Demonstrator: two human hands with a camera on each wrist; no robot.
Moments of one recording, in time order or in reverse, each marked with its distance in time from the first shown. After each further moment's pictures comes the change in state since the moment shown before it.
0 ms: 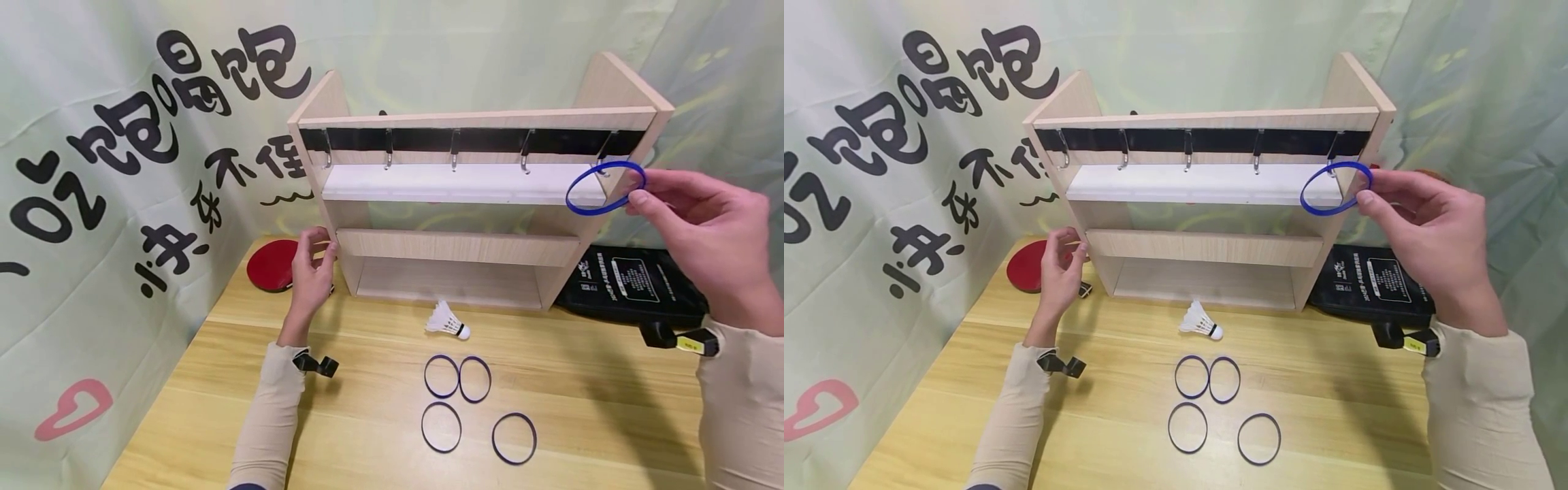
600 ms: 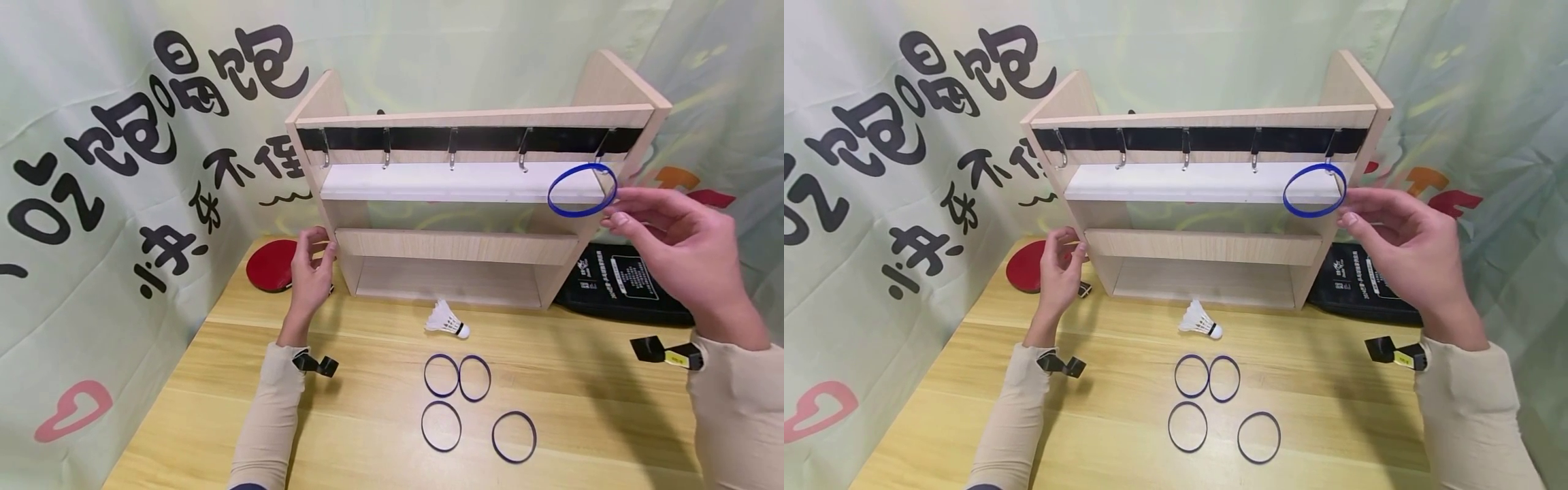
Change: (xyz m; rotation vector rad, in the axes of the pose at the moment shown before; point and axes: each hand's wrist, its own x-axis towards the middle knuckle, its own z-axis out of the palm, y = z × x) left_hand -0.001 -0.001 0.000 0.005 -0.007 0.000; right_hand -0.019 0.017 -0.004 -0.112 -0.133 -0.012
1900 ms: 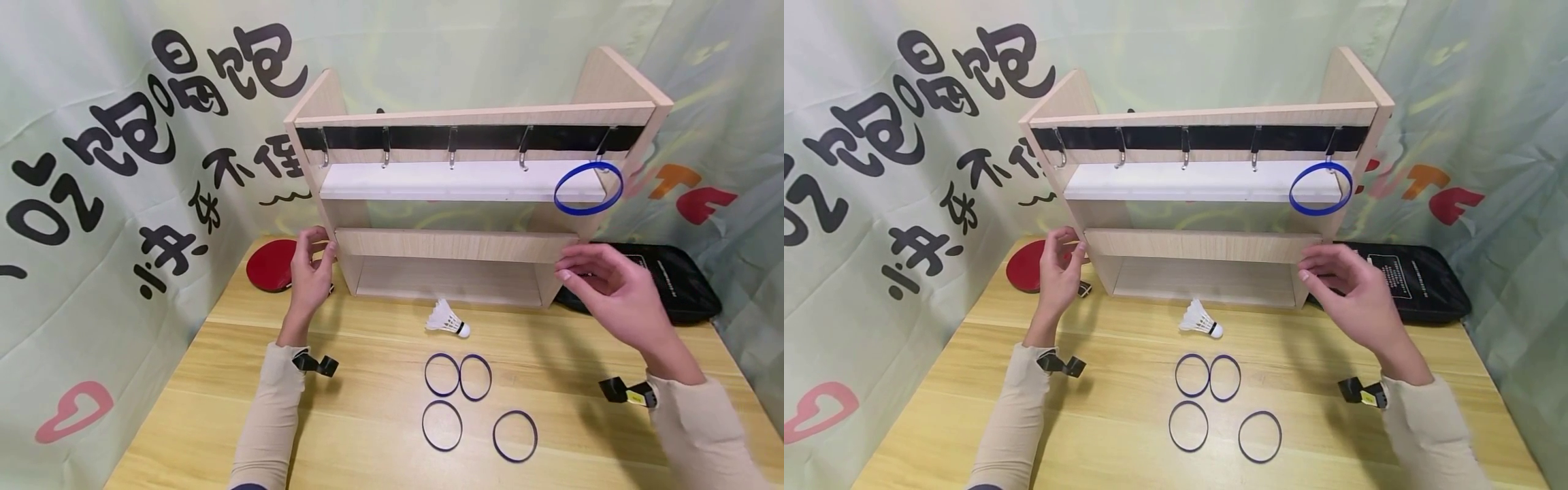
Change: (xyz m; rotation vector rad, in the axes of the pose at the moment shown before) left_hand 0.001 -0.001 0.000 -0.037 0.008 0.012; right_hand -0.055 0.044 0.032 -0.343 -0.149 0.100
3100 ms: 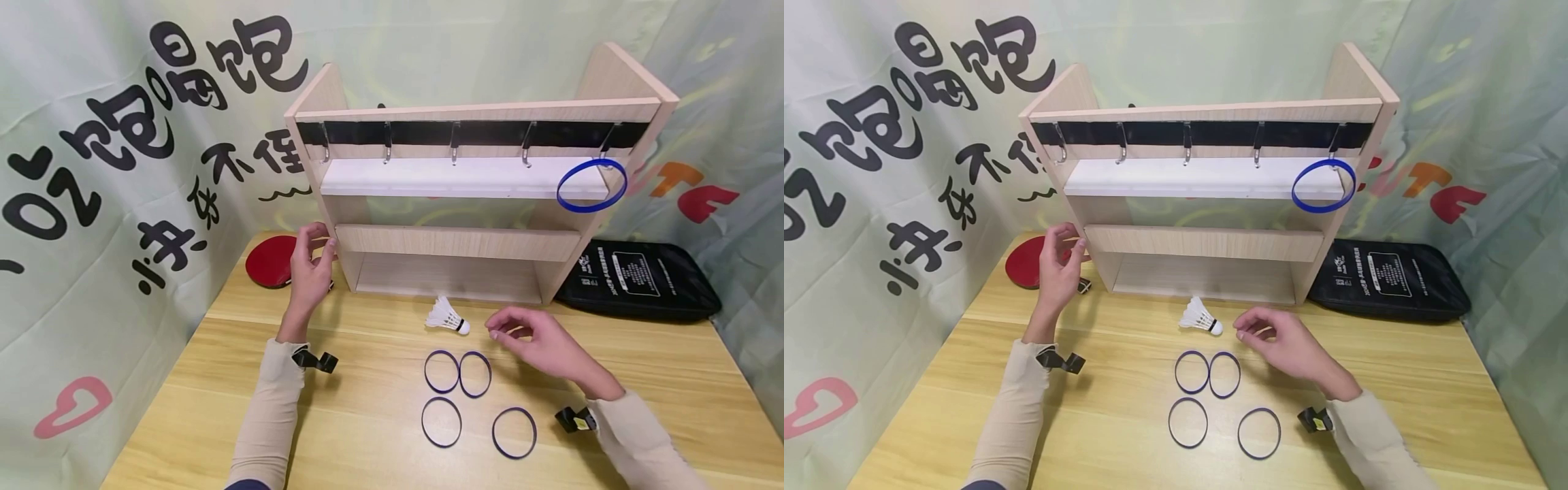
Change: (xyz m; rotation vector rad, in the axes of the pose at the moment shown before) left_hand 0.001 0.001 0.000 -0.002 -0.008 0.010; right_hand -0.038 0.030 0.082 0.026 -0.446 0.090
